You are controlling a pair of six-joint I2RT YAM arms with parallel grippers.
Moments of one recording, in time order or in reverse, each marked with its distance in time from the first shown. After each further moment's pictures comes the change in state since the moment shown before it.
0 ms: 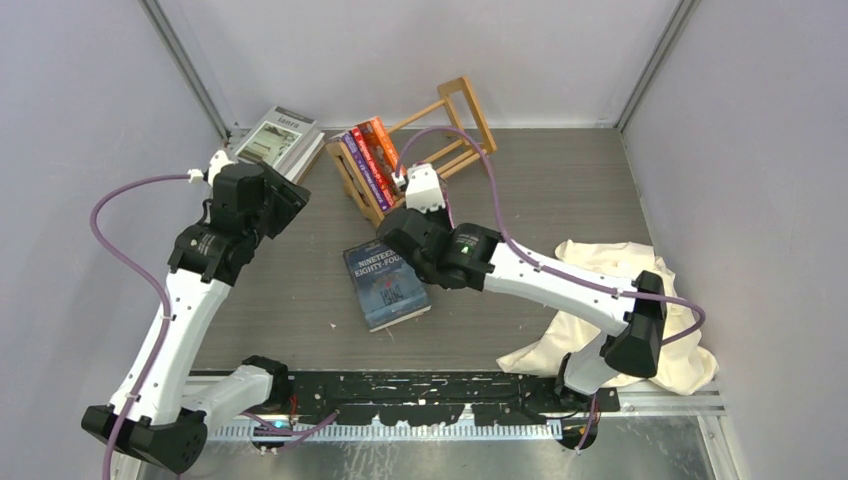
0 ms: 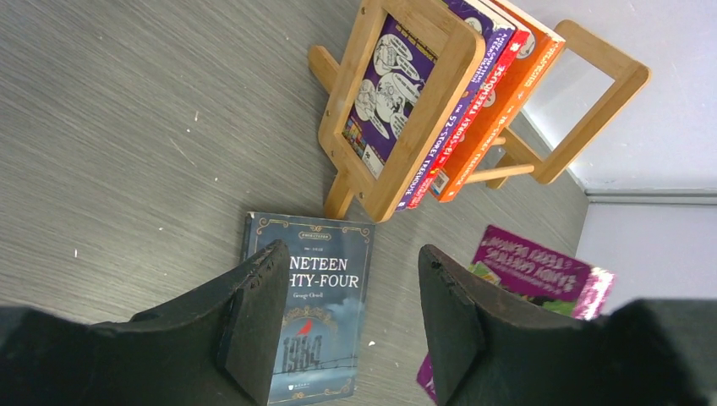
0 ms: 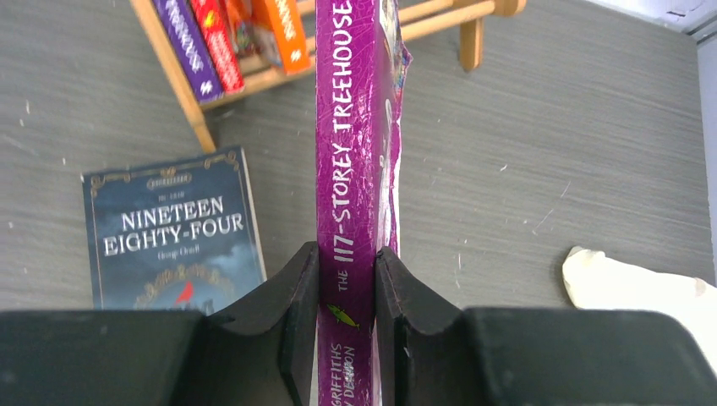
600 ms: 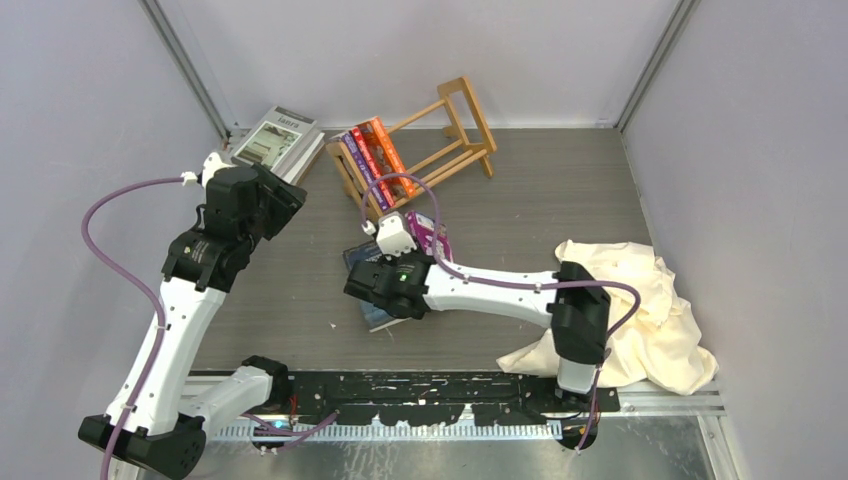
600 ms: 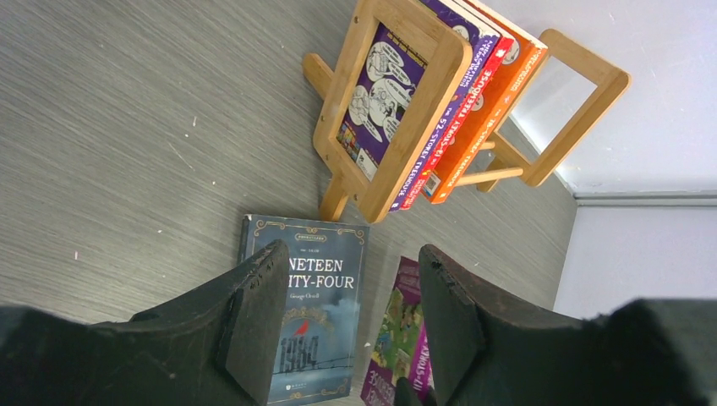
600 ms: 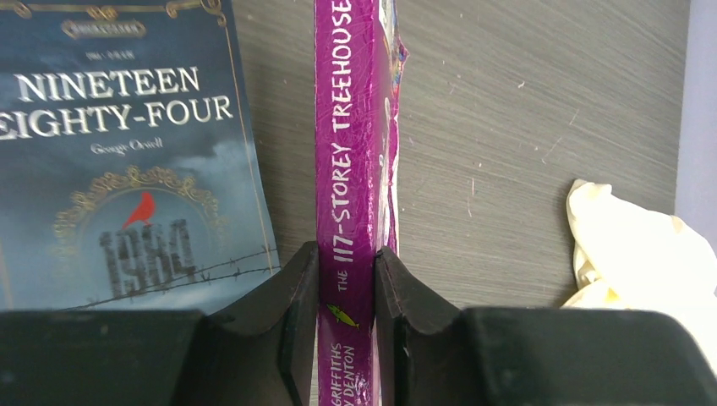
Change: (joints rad) left arm 0.000 -0.031 0.000 -0.002 -0.008 0.000; right arm 0.093 0.273 -0.001 -0.213 0.039 0.236
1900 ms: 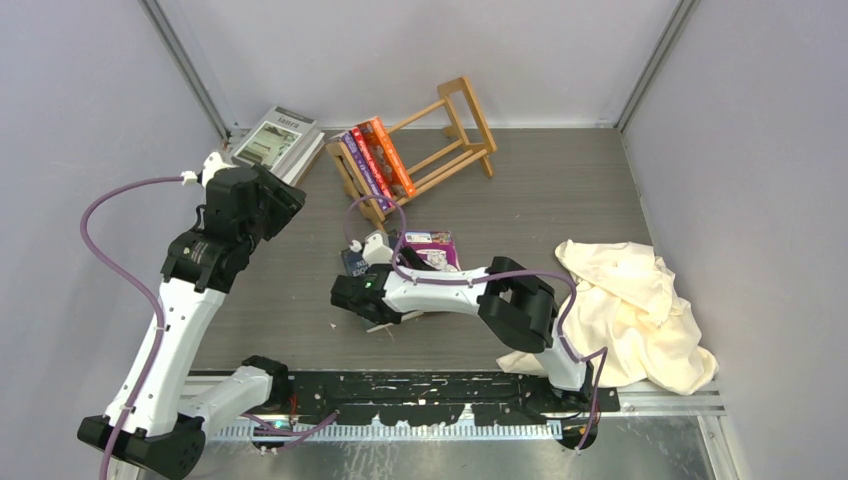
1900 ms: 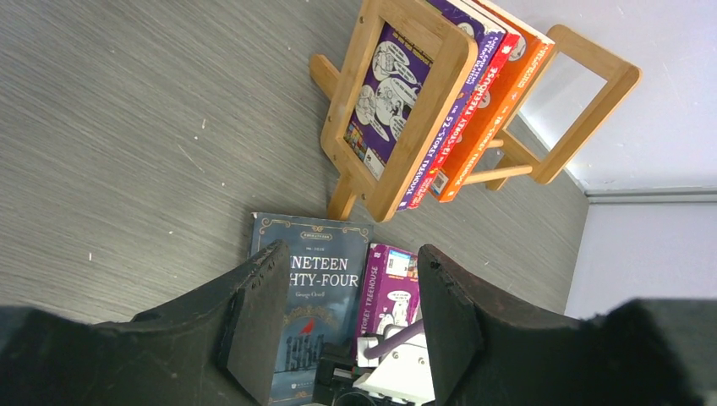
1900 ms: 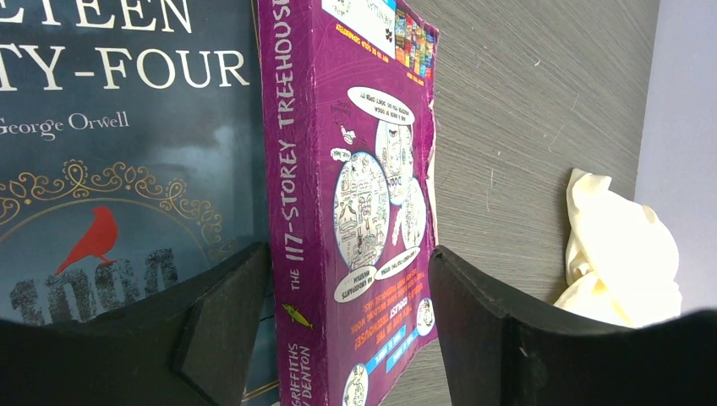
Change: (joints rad) left arm -0.006 -0.002 0.005 -0.014 -0.011 0.023; right arm -0.008 0.260 0.084 -0.033 0.021 0.027
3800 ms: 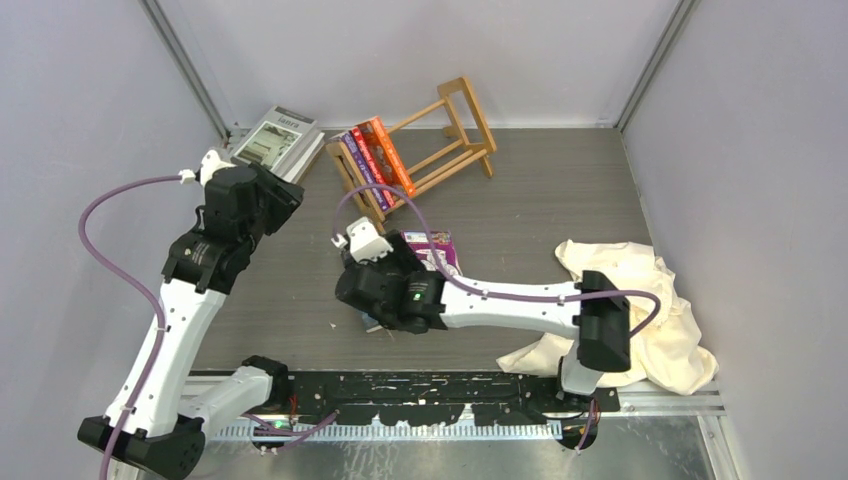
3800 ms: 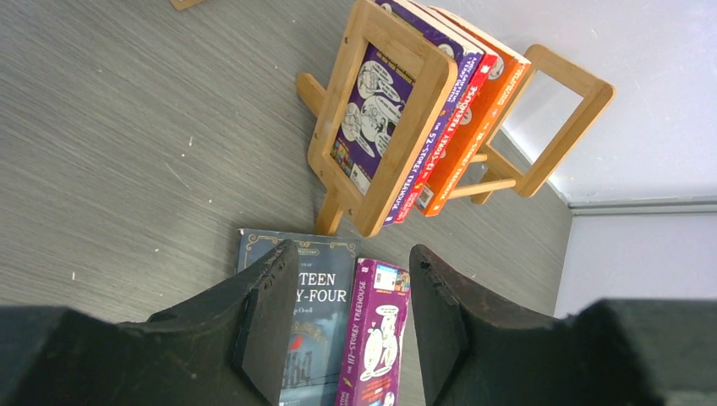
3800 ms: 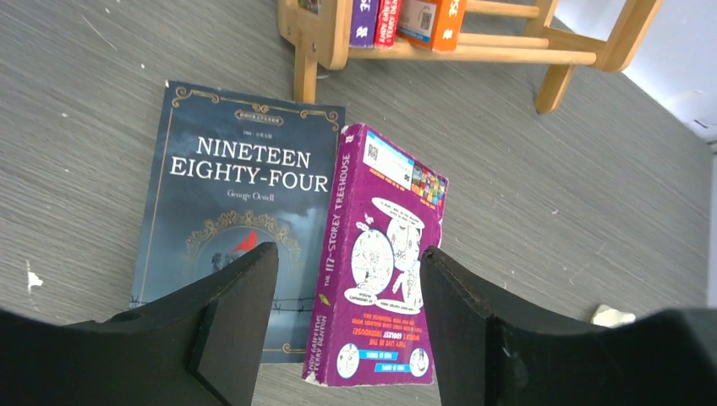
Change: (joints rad) left arm 0.000 -0.001 -0.014 0.066 -0.017 -0.002; right arm 0.082 -0.430 -0.203 0.557 -0.041 -0.488
